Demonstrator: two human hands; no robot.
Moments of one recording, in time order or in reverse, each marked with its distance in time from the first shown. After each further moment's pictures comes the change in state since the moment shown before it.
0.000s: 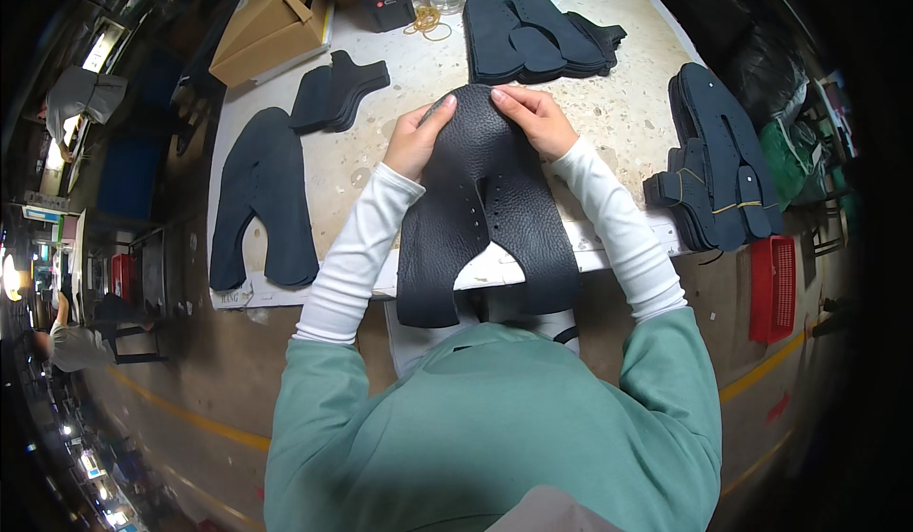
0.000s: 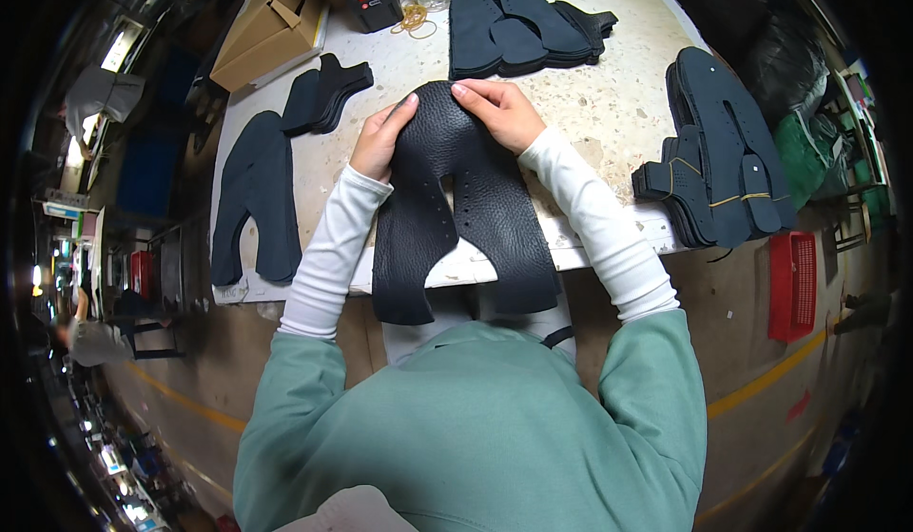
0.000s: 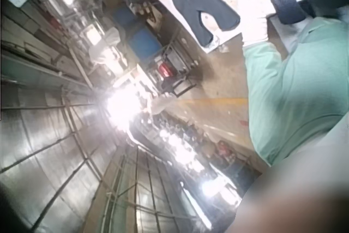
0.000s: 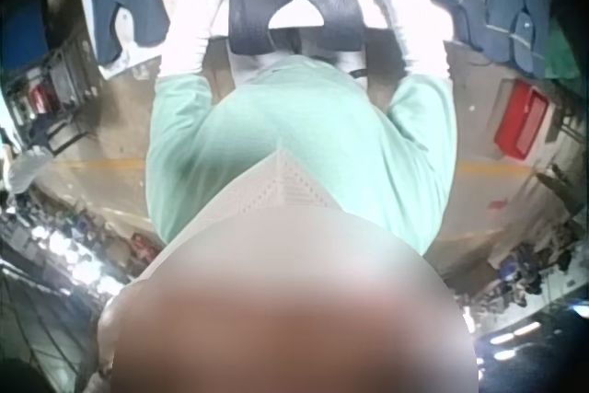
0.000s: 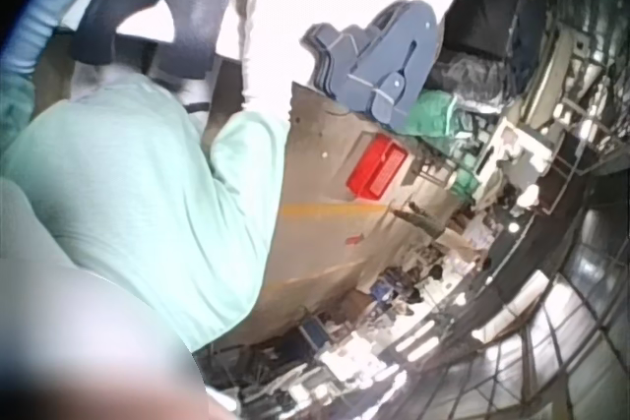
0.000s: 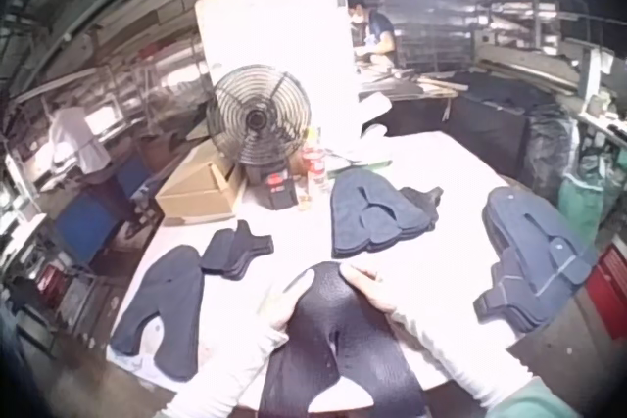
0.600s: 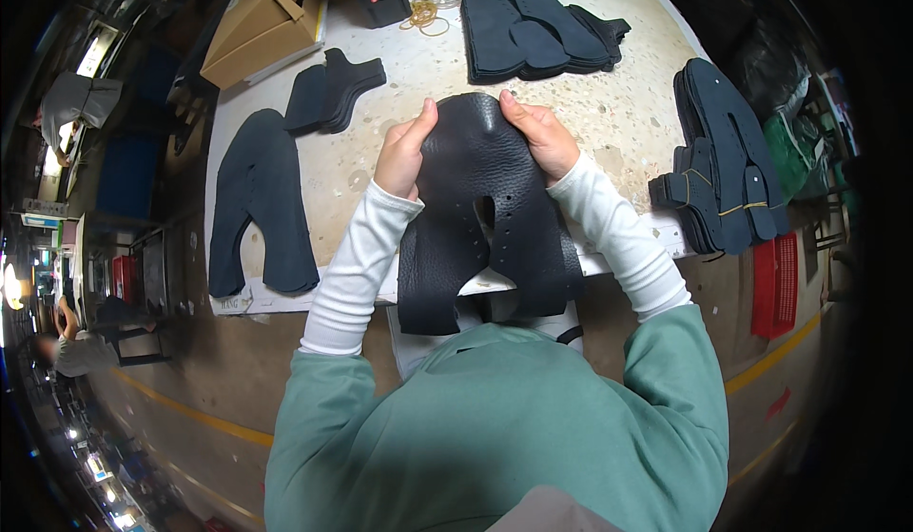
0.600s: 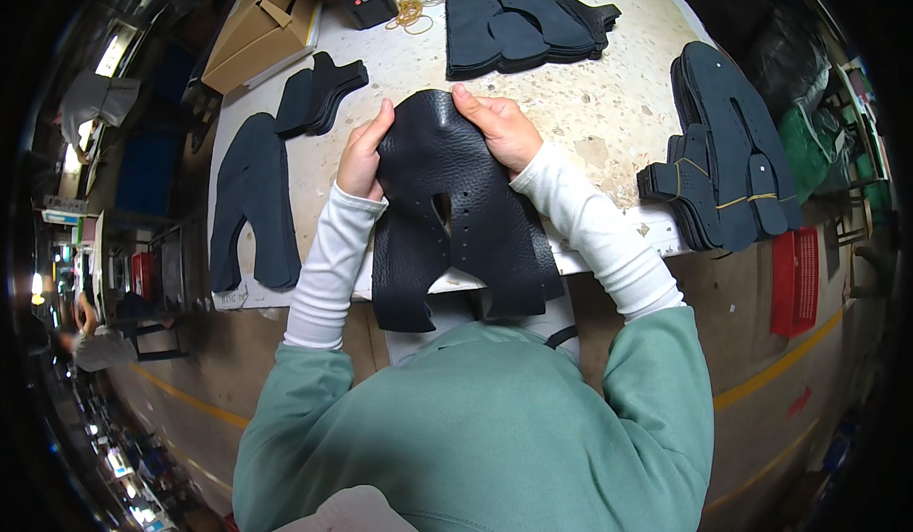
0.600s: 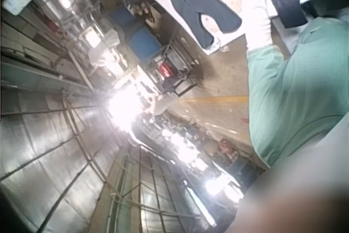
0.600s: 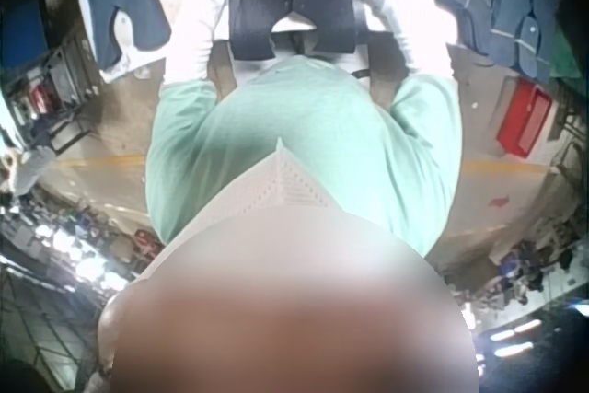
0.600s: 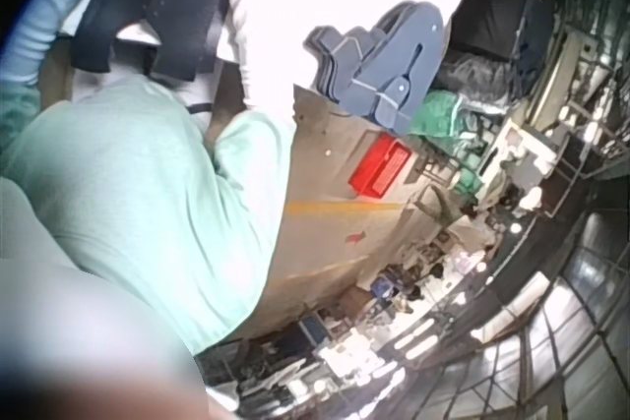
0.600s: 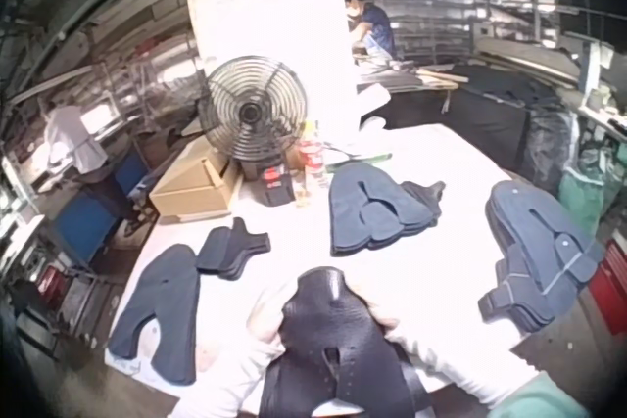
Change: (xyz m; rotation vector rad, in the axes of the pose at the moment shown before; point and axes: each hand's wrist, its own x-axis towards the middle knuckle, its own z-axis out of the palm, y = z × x) left_hand -0.021 0.014 0.002 -0.080 0.008 -0.050; right_hand -0.018 -0.017 0.017 0.491 -0.056 0.272
